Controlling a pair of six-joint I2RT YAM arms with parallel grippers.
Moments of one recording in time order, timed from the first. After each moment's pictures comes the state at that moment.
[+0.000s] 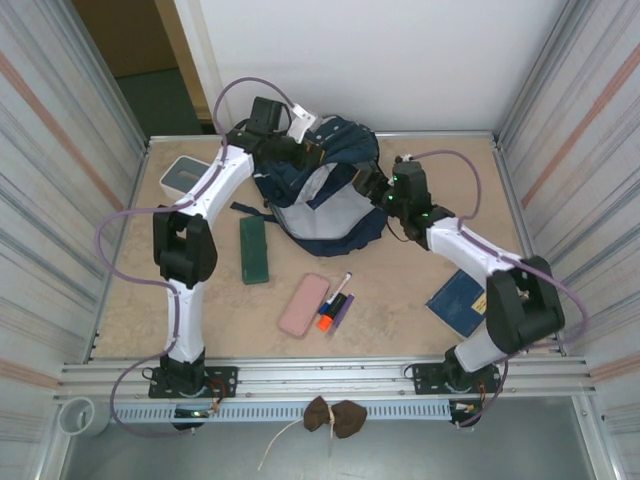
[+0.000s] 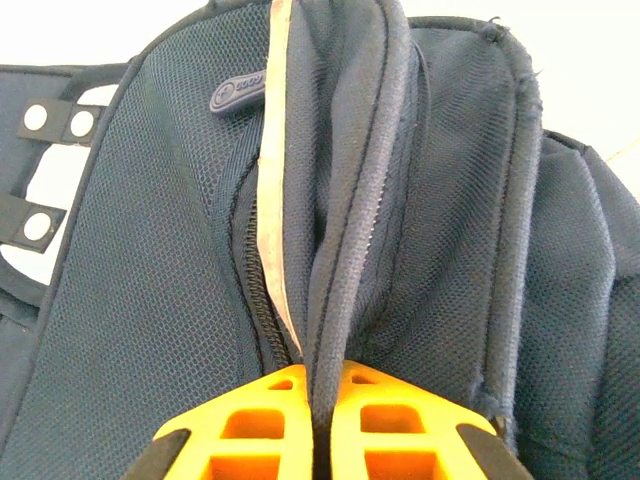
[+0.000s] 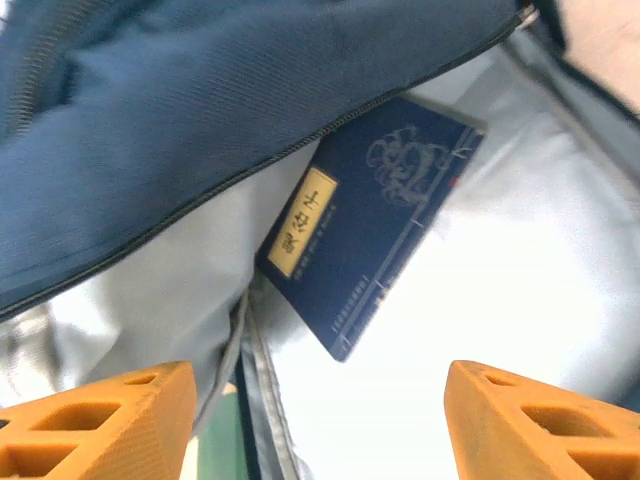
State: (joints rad) left arm -0.37 2.13 2.03 -0.60 0.60 0.13; right arm 0.40 1.49 0.99 0.03 -0.07 0.85
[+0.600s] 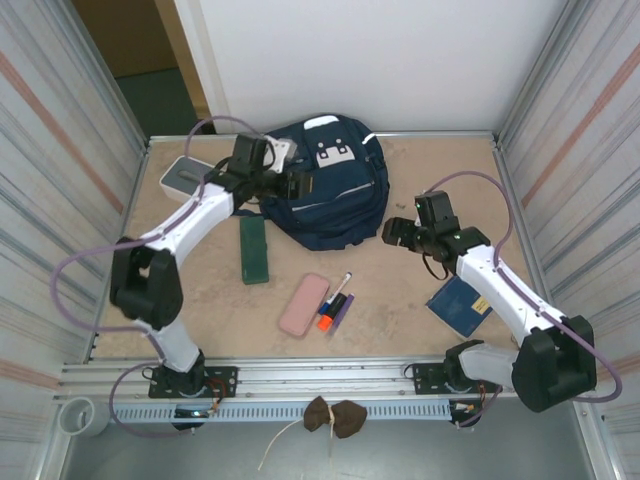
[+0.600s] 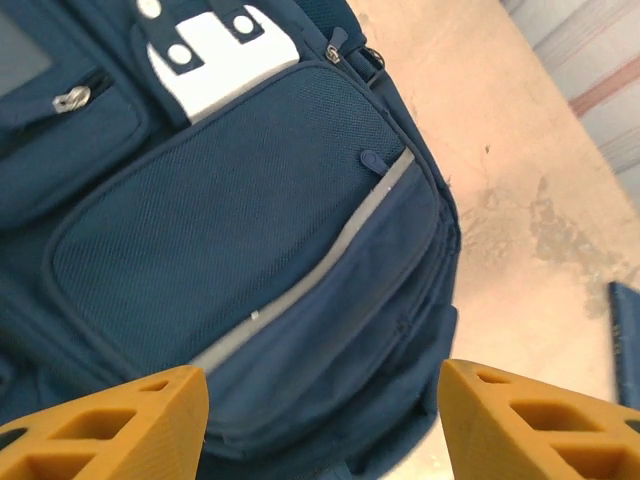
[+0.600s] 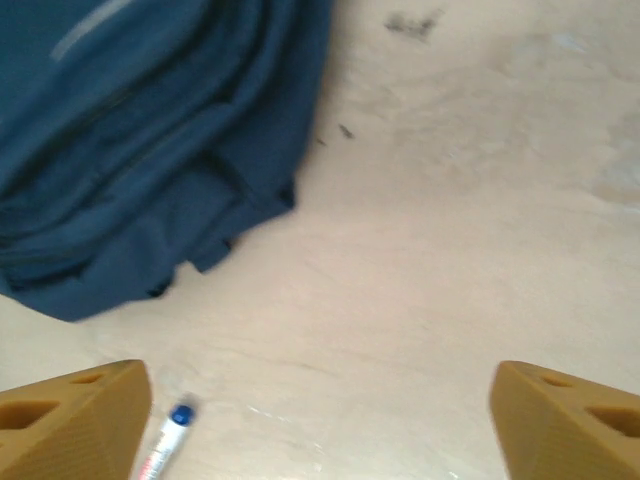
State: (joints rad) left arm -0.40 1.67 1.37 -0.37 0.36 -0.23; right arm 0.33 1.19 0.86 -0.57 0.04 0.51
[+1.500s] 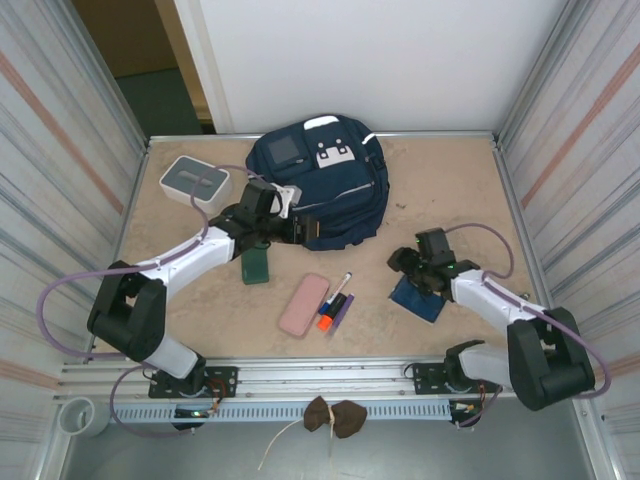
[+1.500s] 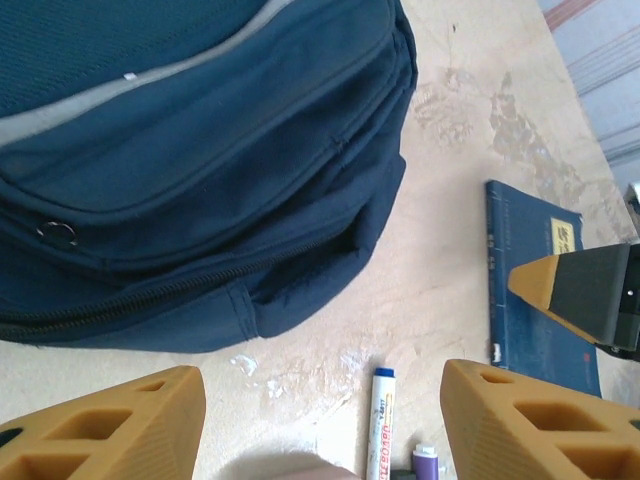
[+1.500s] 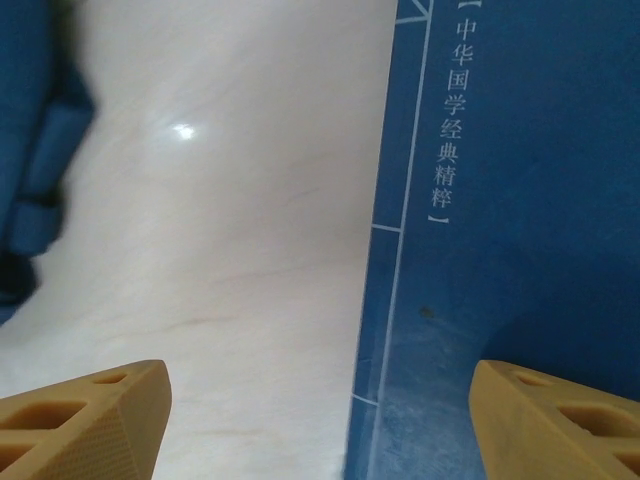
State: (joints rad) left arm -0.54 1.52 1.00 -0.21 0.37 -0.39; right arm 0.36 1.23 0.54 -0.28 -0.05 0.94
